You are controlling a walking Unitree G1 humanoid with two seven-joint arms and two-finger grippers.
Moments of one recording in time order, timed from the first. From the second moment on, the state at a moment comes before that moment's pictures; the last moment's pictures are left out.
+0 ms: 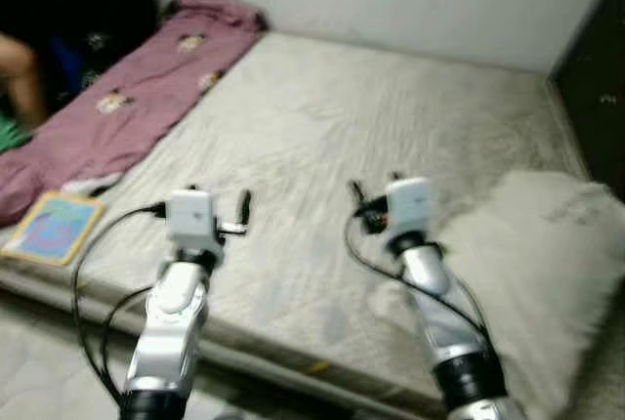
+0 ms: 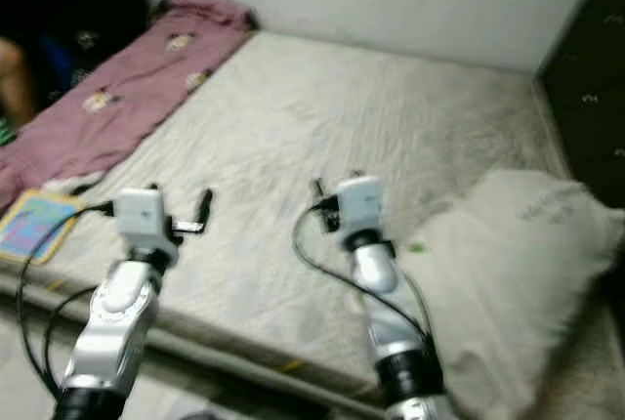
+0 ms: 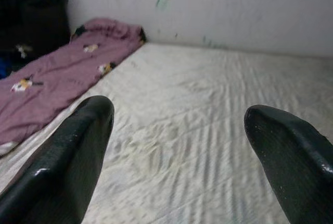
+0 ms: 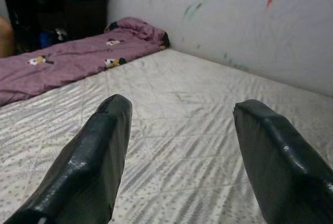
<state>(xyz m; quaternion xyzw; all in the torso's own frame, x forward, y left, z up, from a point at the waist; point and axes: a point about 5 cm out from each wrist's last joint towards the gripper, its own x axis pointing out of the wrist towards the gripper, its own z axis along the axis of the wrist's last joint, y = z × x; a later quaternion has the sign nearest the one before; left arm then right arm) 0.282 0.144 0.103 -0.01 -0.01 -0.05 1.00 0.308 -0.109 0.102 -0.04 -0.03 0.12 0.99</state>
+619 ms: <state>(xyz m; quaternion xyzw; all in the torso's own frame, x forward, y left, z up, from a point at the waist) 0.281 0.126 0.101 -0.03 -0.01 -0.07 1.00 0.309 -0.127 0.099 -0.05 -0.02 0.09 0.99</state>
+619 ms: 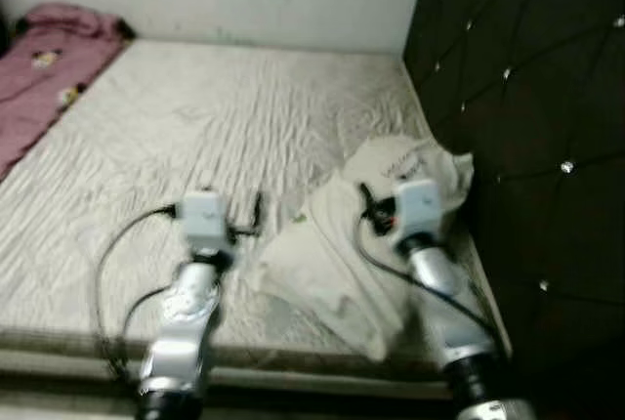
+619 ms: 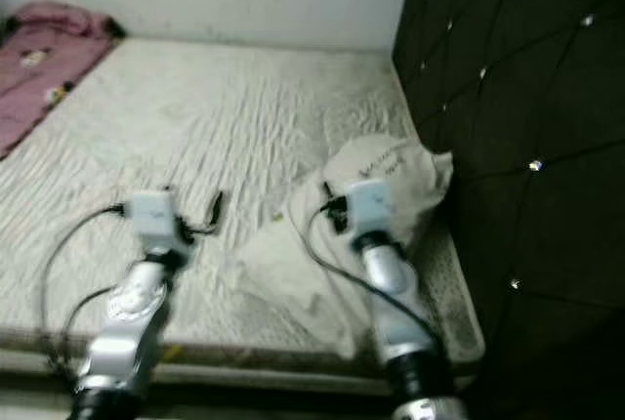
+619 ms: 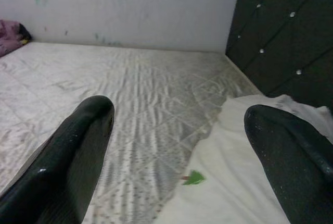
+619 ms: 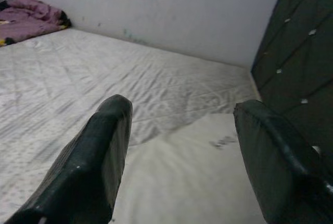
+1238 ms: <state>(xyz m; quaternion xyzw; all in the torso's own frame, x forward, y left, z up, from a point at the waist) 0.281 0.137 0.102 -0.02 -0.01 -0.05 1.00 0.312 -0.117 0.104 -0.04 -0.03 0.10 0.99</state>
